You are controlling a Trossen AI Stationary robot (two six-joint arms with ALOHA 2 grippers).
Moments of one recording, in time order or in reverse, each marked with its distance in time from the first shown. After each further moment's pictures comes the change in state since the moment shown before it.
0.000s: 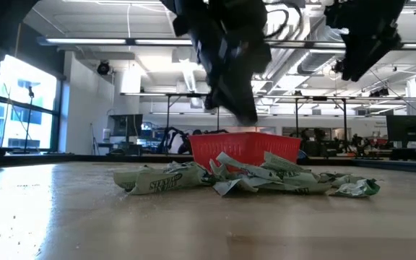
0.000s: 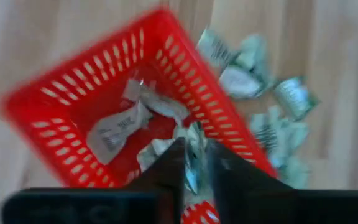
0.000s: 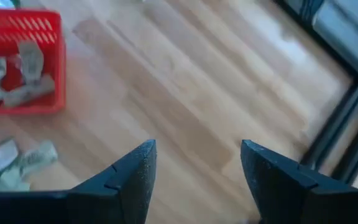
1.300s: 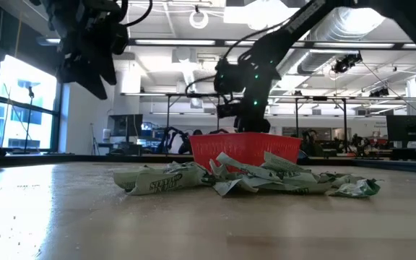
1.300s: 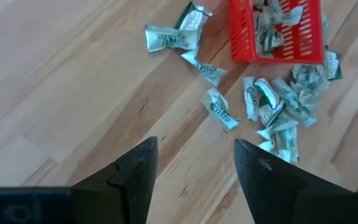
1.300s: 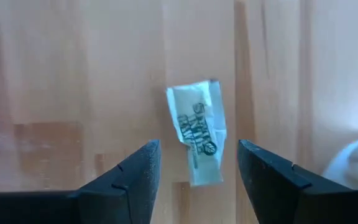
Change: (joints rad) left arm -0.037 -0.981 -0.887 0.002 -0.221 -0.571; right arm -0.577 0.920 0.415 0.584 -0.510 -1.263
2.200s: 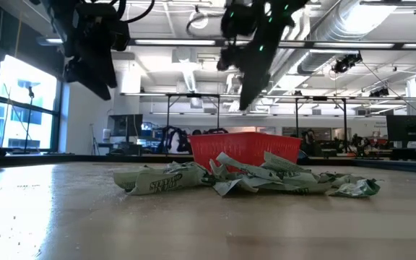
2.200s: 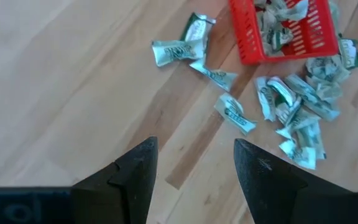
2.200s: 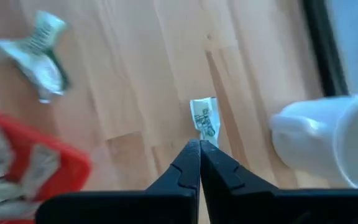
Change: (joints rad) left arm 0.000 0.000 0.000 0.001 -0.059 0.142; right arm 0.127 -0.271 0.047 -0.172 0.110 0.332
